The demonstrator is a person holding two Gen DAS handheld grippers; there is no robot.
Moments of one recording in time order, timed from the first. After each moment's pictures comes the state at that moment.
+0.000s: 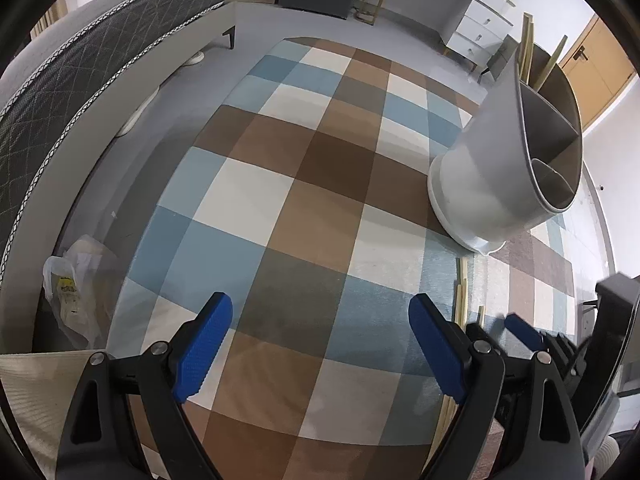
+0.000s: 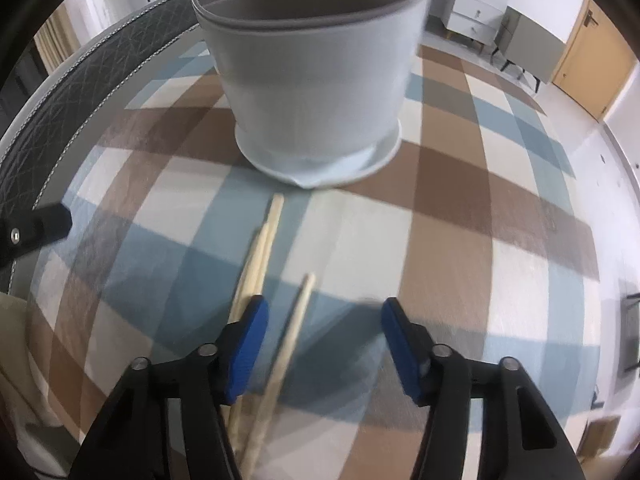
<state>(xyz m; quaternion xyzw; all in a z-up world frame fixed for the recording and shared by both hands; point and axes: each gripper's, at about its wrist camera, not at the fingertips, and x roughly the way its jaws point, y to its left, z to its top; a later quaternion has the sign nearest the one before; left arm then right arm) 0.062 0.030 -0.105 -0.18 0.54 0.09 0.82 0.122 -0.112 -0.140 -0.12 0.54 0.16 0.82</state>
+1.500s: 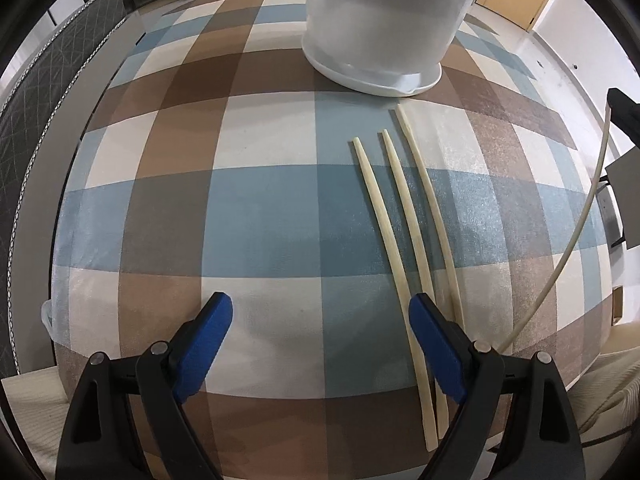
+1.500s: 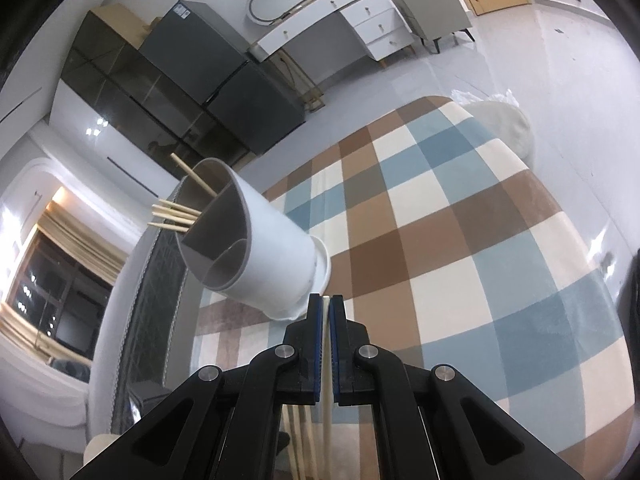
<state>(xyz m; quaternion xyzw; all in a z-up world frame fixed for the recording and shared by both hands) 0.031 -0.056 -0.154 -0.04 0.61 0.00 0.79 0.115 -0.266 -0.062 0.25 0.43 0.17 0.85</state>
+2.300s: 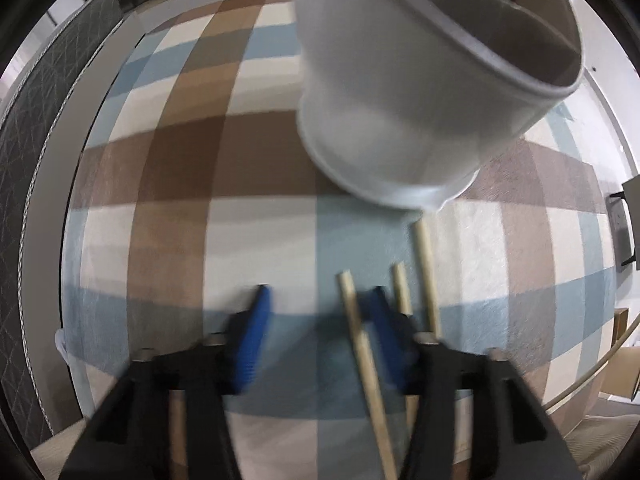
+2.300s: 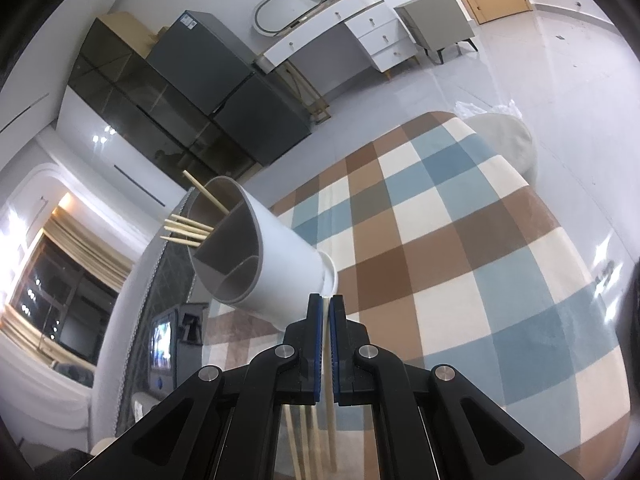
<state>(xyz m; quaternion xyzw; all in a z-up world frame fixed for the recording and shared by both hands) 0.140 -0.067 -0.140 -0.03 0.62 0.01 0.78 0.116 -0.271 -0.051 0.26 0.41 0.17 0.86</state>
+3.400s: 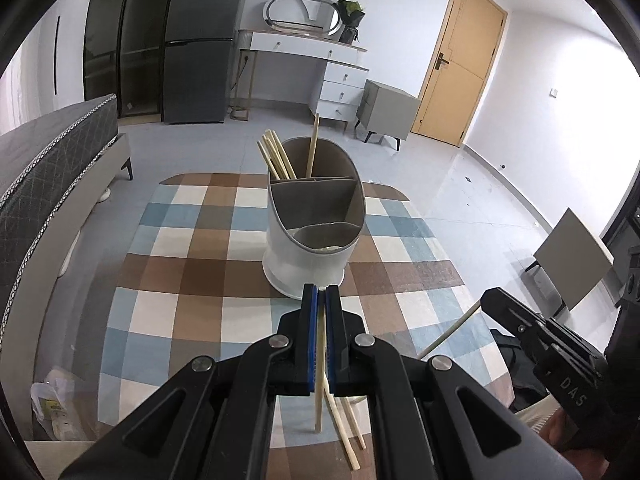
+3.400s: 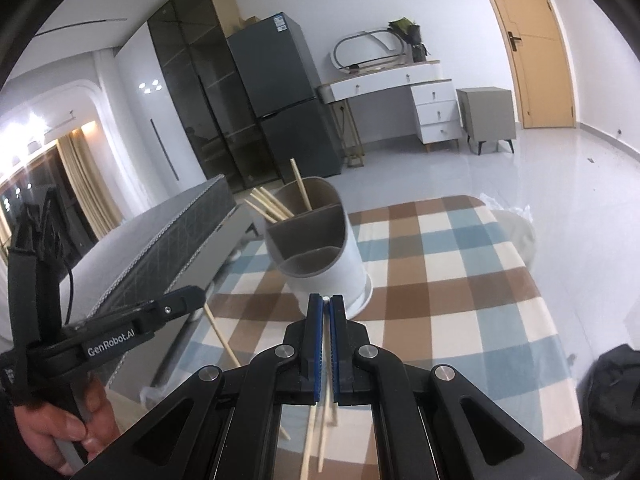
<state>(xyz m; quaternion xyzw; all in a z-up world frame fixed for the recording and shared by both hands) 0.026 -0.046 -0.005 -0.09 0.37 -0.09 0.92 0.025 -0.206 0.004 0.09 0.30 0.19 0.93</state>
